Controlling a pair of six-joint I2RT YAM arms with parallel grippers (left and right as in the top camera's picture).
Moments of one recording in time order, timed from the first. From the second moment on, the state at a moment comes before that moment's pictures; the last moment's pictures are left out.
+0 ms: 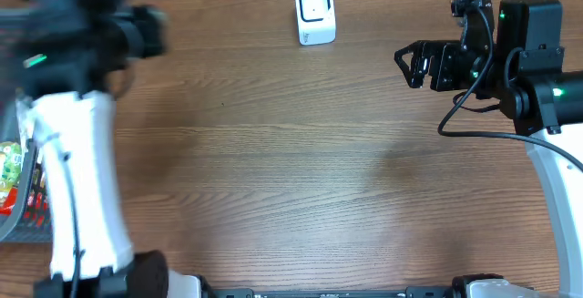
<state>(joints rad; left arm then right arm) 0.07 1.65 1.98 -1.16 0.17 -0.15 0.09 1.42 1.54 -0.89 -0.41 0.15</state>
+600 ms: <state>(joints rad) -0.39 2.14 1.85 -1.21 0.05 -0.24 0.09 1.42 1.54 -0.89 -0.41 0.15</state>
